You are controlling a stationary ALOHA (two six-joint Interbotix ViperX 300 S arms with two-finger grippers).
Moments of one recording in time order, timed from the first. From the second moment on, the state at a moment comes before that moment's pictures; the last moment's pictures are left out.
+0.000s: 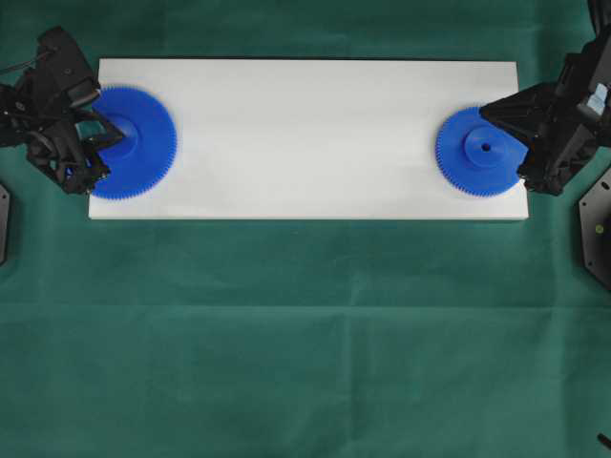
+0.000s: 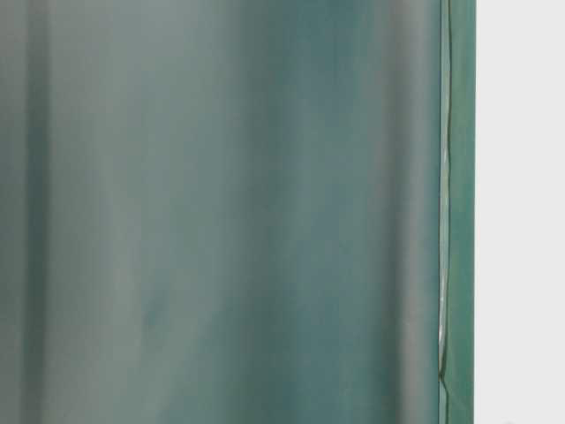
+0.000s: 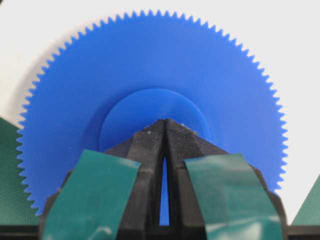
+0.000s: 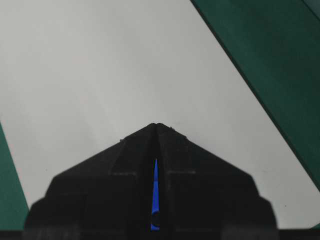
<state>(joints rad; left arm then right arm) 0.46 -0.42 1.15 -0.02 0.31 -0.09 -0.42 -0.75 1.24 -0.43 0.09 0.60</state>
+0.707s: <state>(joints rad) 0.49 -0.39 1.14 -0.02 0.32 -0.08 -0.41 -0.75 1.25 -0.43 0.07 0.60</state>
